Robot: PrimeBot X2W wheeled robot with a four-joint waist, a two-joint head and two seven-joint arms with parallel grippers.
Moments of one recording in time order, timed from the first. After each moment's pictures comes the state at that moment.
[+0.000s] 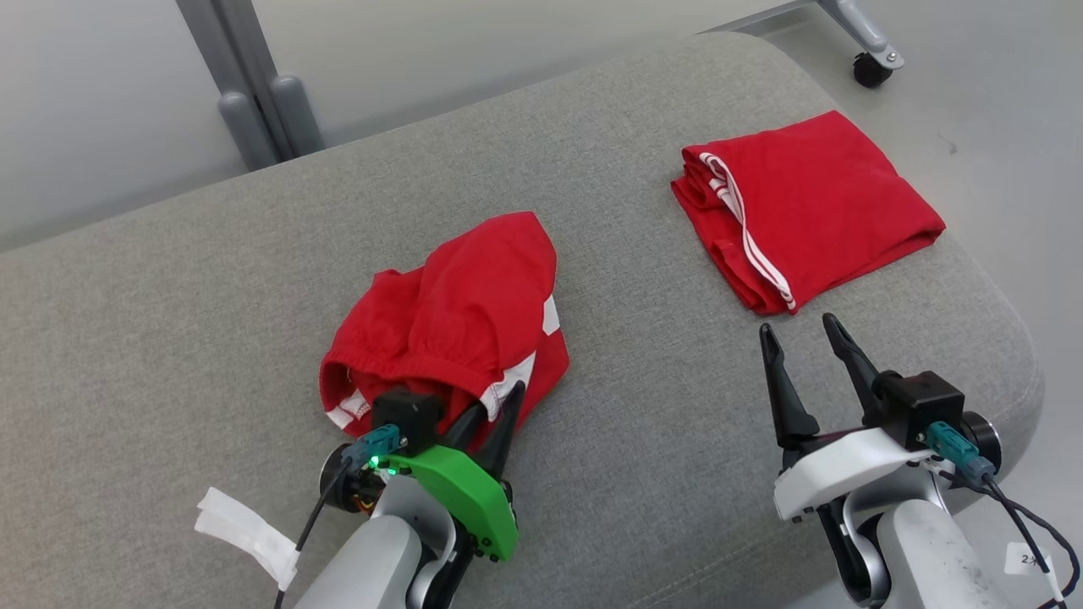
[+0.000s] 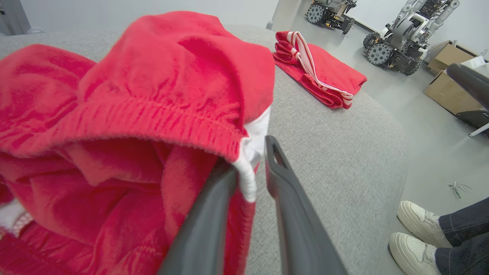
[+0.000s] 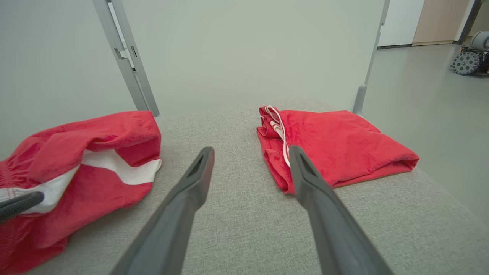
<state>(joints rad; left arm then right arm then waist) -0.37 0.05 -0.57 0.57 -0.56 -0.12 -0.13 -0.18 -0.05 0.08 0.26 0.13 0.13 -0.21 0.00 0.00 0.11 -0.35</state>
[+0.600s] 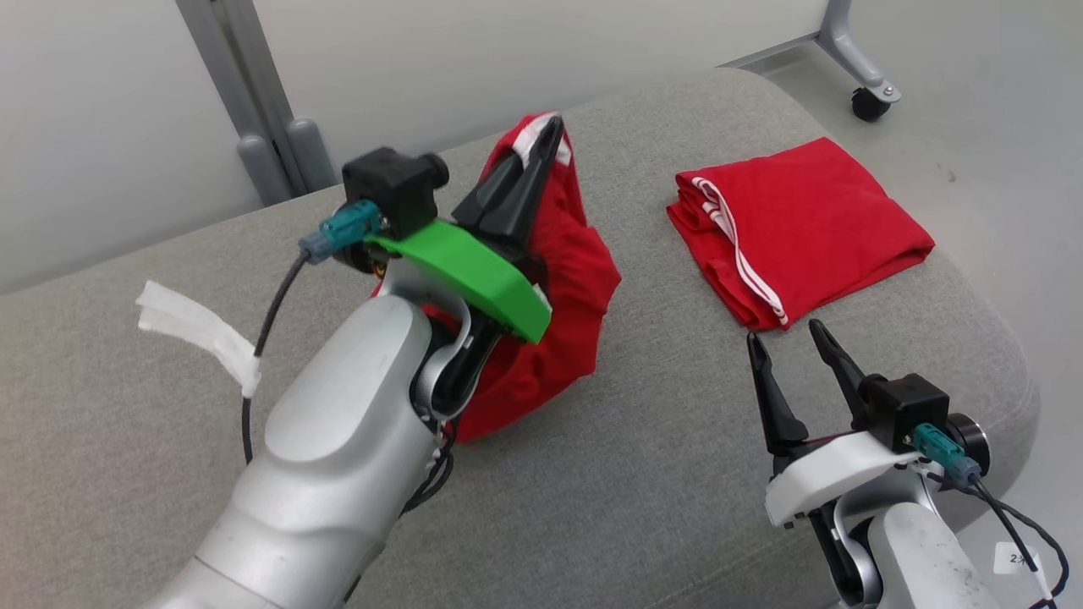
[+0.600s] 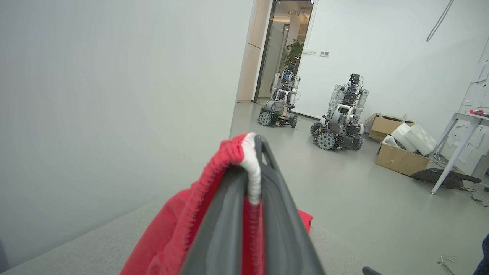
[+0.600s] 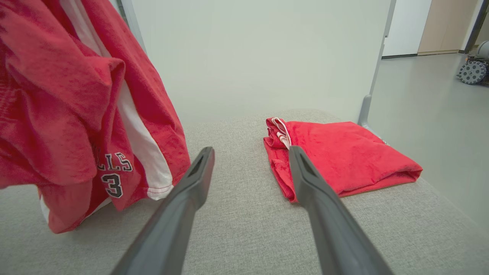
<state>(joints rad) -0.75 0.05 -0.63 0.47 -0.72 -0.13 -0.17 -0.18 -0.05 0.10 0.27 0.13 0.13 -0.20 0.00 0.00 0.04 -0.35</state>
